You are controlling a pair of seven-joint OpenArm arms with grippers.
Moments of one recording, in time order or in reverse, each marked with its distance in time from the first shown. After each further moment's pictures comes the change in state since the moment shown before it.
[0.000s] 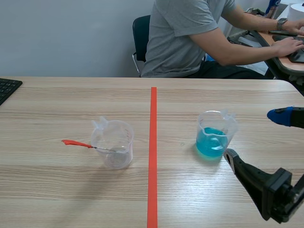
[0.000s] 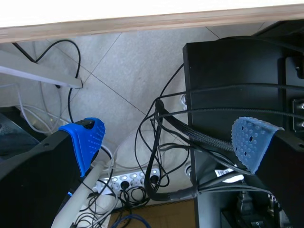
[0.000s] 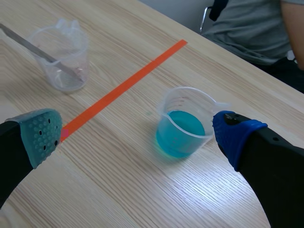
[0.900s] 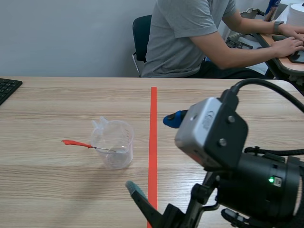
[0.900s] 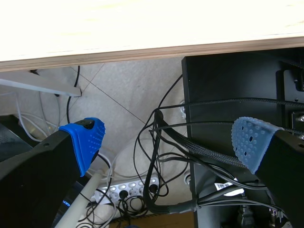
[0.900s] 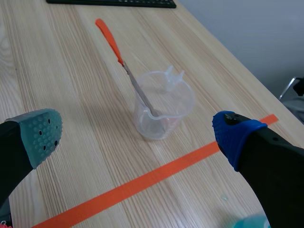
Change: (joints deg) left arm -2.0 0.0 0.8 -1.0 0.0 0.0 -0.8; right arm 18.8 1.6 -33.3 0.0 -16.1 -3.7 -1.9
